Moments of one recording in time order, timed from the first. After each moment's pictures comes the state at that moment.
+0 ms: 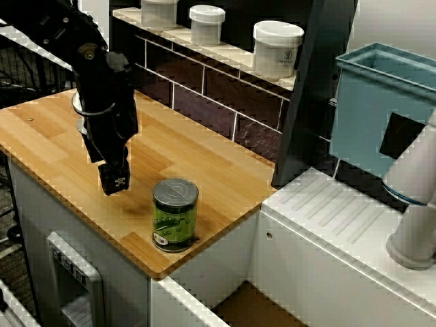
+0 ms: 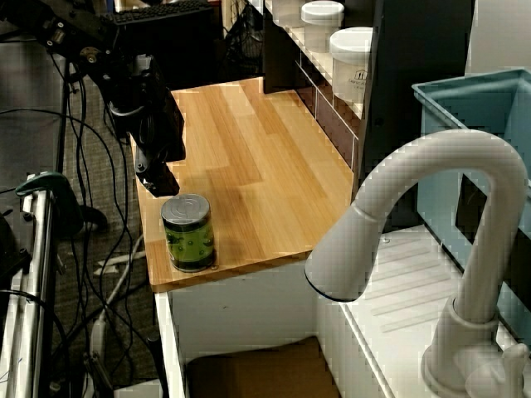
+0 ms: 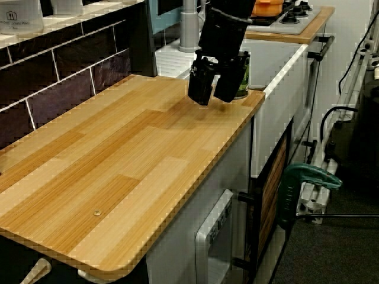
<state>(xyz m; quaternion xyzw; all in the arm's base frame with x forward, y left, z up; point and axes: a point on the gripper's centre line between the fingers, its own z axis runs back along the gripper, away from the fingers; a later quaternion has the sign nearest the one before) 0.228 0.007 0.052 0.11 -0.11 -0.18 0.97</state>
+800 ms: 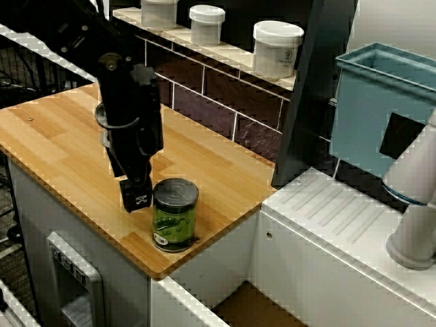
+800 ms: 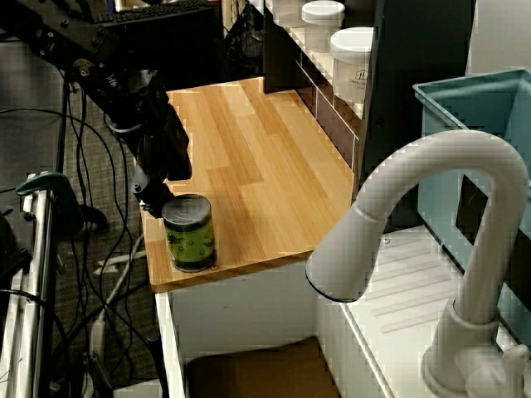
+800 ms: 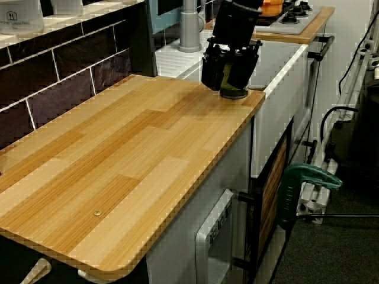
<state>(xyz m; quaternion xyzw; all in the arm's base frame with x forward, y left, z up) 0.227 -0.030 0.057 0.10 -0.11 -0.22 0.96</state>
